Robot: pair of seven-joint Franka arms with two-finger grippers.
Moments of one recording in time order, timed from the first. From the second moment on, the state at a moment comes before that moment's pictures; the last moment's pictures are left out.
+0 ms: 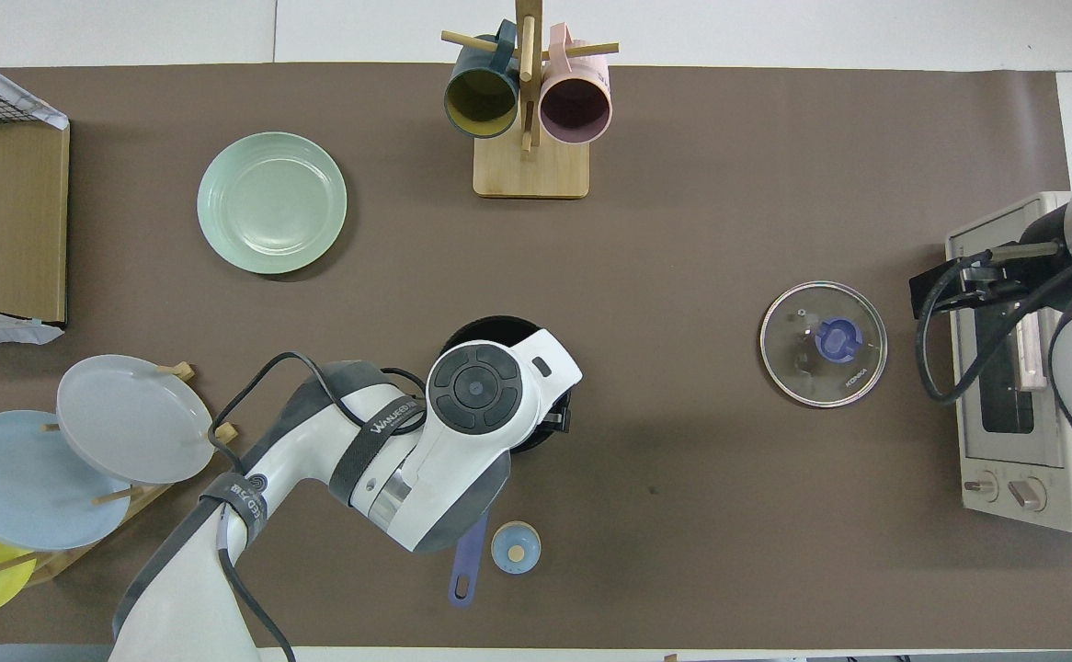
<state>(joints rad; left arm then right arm) -0.72 0.22 -0.07 -2.04 -0.07 2.22 -0.53 0.01 -0.01 0.05 -1.64 -0.04 1.54 0.04</state>
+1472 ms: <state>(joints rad) -0.72 0.22 -0.06 -2.04 -0.06 2.22 -0.53 0.01 -0.01 0.05 -1.63 -0.04 1.53 0.04</state>
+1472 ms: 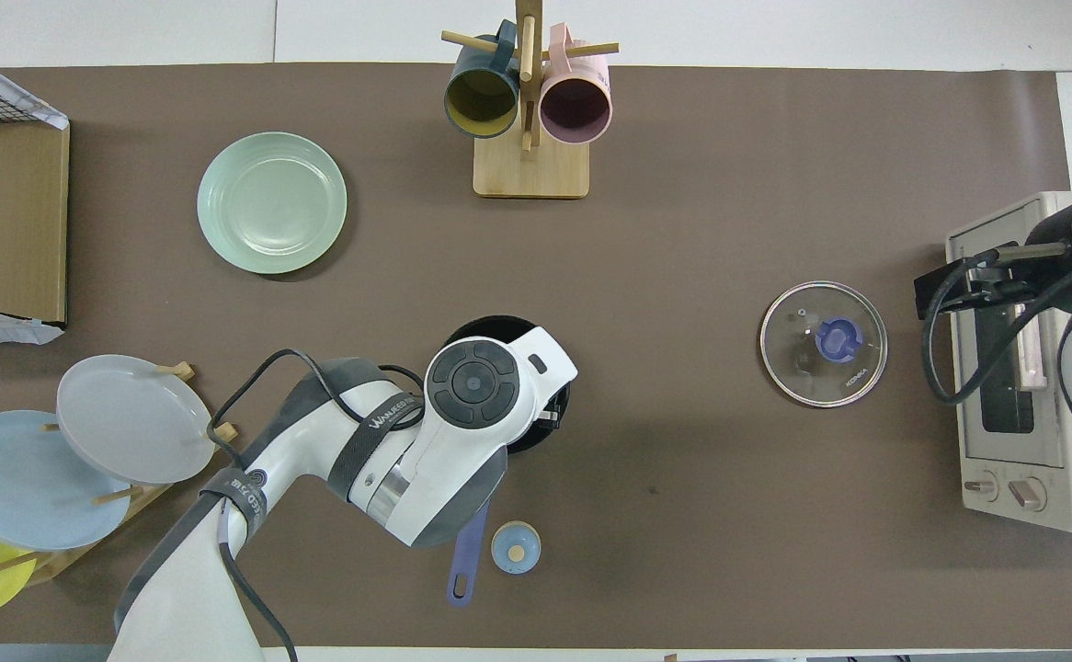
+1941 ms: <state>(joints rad) -0.71 0.21 -0.04 -1.98 -0.06 2.15 -0.53 0.00 -0.01 0.04 -1.63 -0.04 1.53 0.04</state>
